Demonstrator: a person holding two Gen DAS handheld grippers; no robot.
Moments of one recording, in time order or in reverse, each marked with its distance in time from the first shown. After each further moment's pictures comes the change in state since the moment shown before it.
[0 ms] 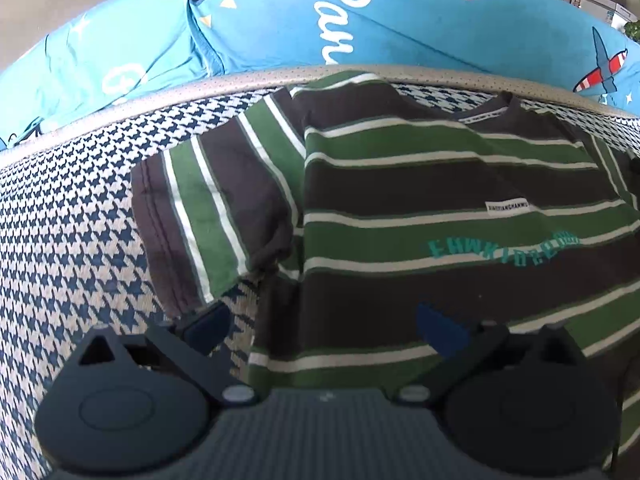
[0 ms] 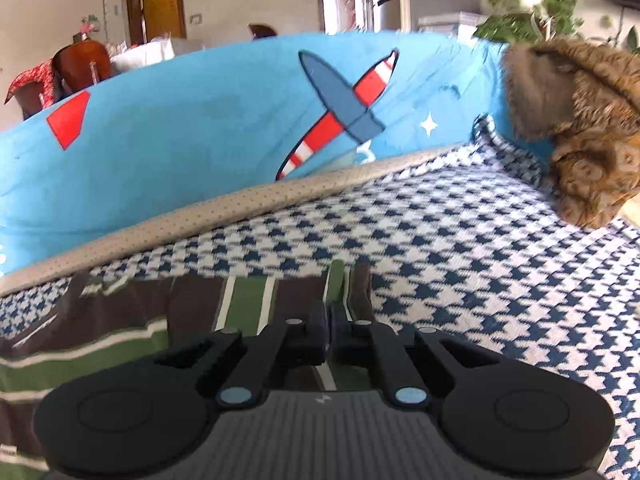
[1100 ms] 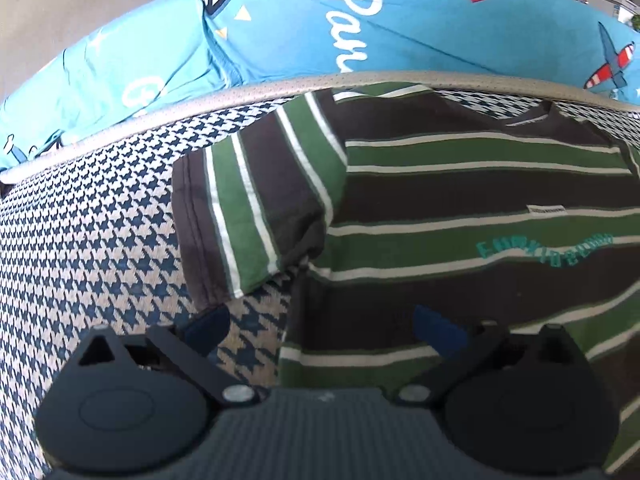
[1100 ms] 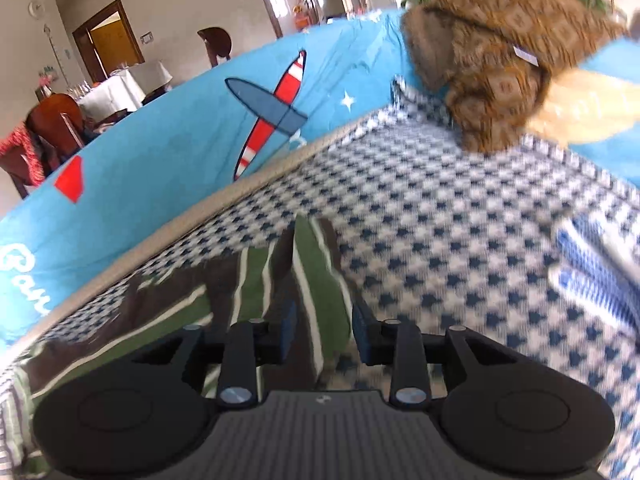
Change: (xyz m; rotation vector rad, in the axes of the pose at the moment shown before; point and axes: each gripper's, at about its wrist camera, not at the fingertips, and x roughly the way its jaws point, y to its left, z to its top) left arm -0.014 -0.002 -0.012 0.028 -0.045 0.077; right arm -0.084 -0.064 -0.020 0.252 0.175 0.106
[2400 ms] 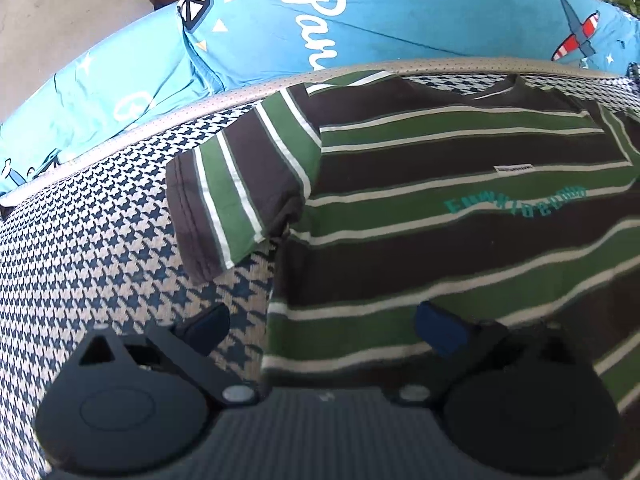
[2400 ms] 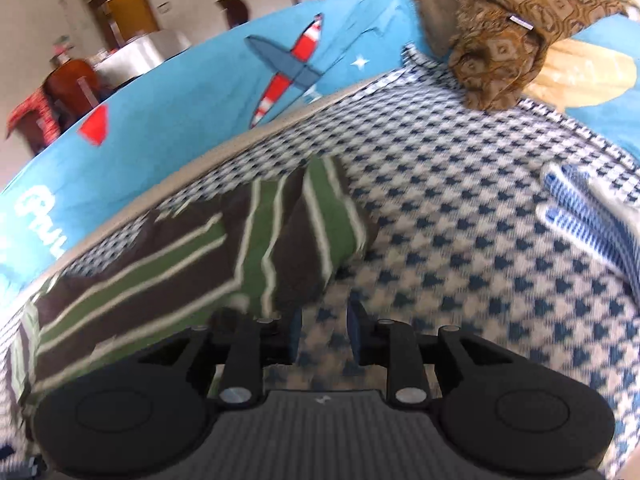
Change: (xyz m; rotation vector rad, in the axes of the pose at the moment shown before) left arm -0.020 -0.009 -0.025 0.089 -0.030 -0.009; right arm -0.034 0.000 -0.043 -0.100 0.077 0.023
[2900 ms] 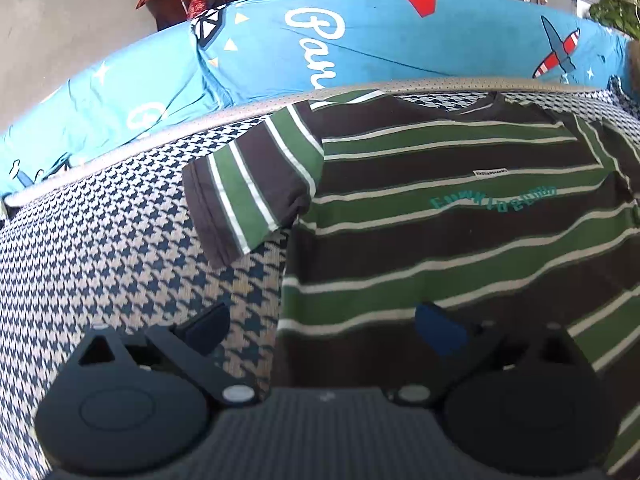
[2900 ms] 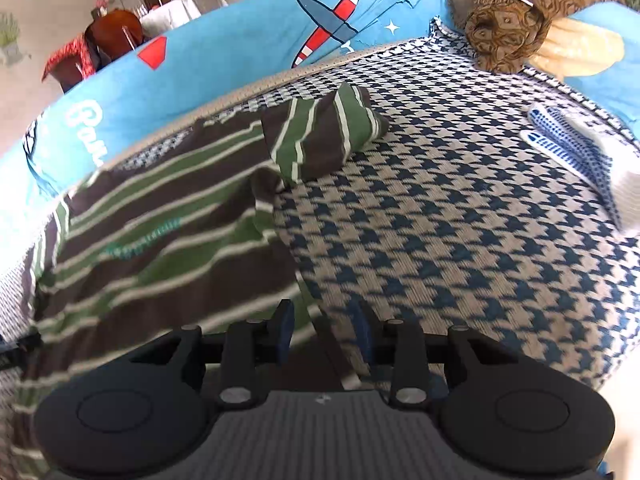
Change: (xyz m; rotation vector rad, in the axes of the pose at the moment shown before) left arm -0.034 0.010 -0.021 -0.027 -0.054 -0.023; right arm -0.047 0.013 -0.079 -0.132 0.050 0.011
